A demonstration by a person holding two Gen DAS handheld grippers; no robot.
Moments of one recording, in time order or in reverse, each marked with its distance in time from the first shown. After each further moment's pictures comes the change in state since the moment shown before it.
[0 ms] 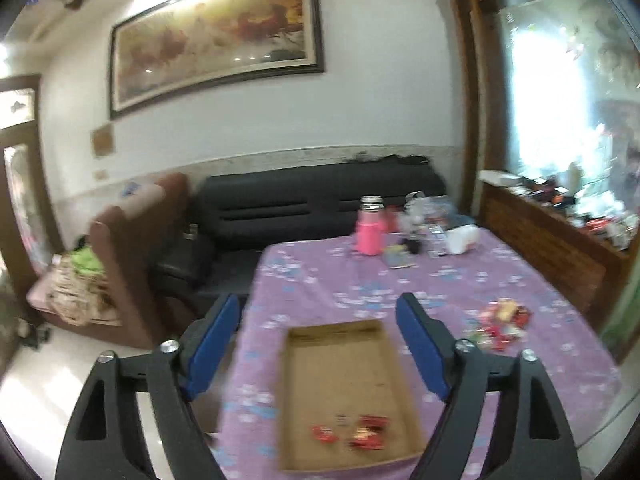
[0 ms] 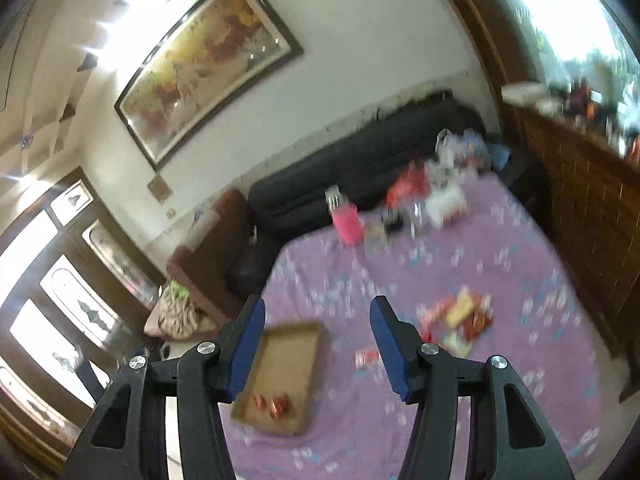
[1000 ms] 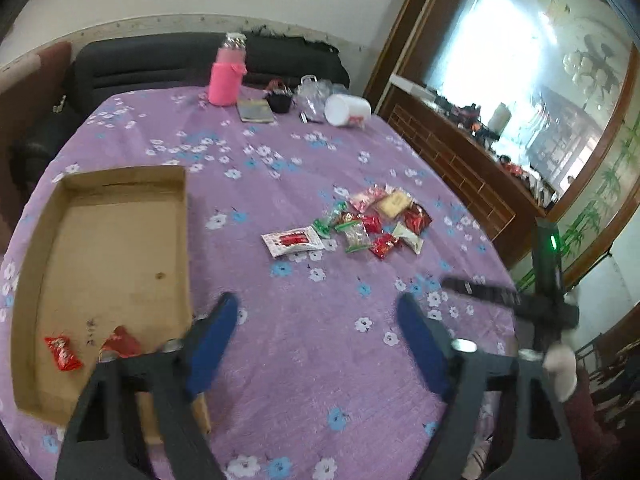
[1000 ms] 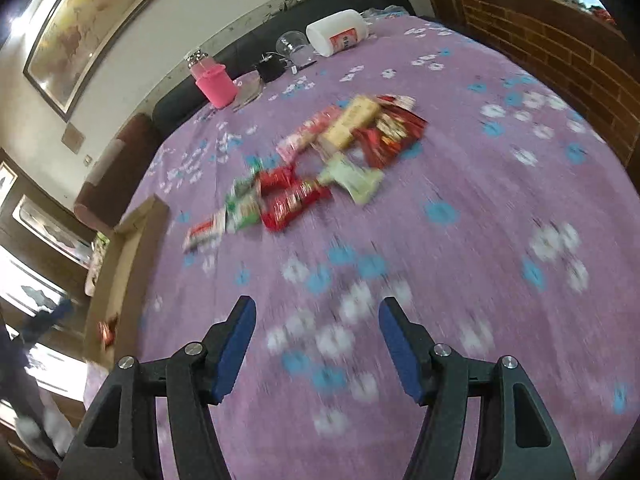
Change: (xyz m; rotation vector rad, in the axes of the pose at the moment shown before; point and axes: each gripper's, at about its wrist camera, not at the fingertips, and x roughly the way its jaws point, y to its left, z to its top) left arm 0.152 -0.172 -0.127 -0.116 0.418 -0.484; right arm 0.221 -0.210 -0.242 0.173 0.350 -0.184
